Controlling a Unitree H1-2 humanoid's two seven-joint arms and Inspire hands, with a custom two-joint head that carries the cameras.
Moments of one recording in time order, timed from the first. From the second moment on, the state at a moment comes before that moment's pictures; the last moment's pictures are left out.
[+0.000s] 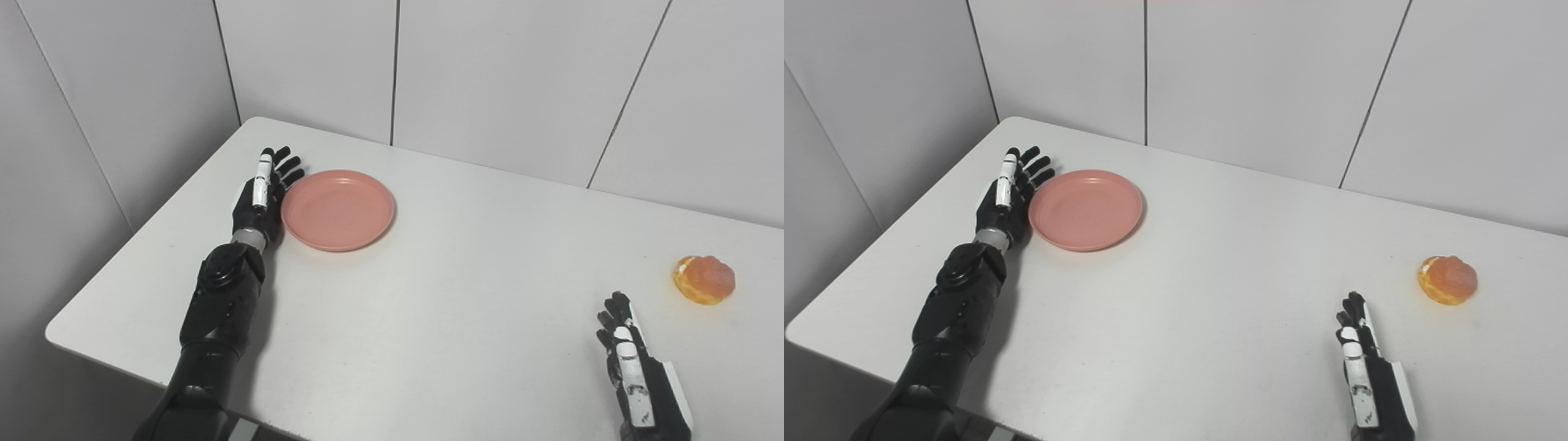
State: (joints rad) left arm -0.44 0.28 0.33 0.50 -0.39 0.07 -0.05; right arm 0.03 -0.06 0.11 -0.18 0.01 0.07 0.14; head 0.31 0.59
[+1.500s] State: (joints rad) left arm -0.34 0.09 0.16 0.31 -0.38 0.10 -0.11; right arm 0.03 -0.03 0.10 -0.18 -0.01 0.07 0.13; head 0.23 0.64
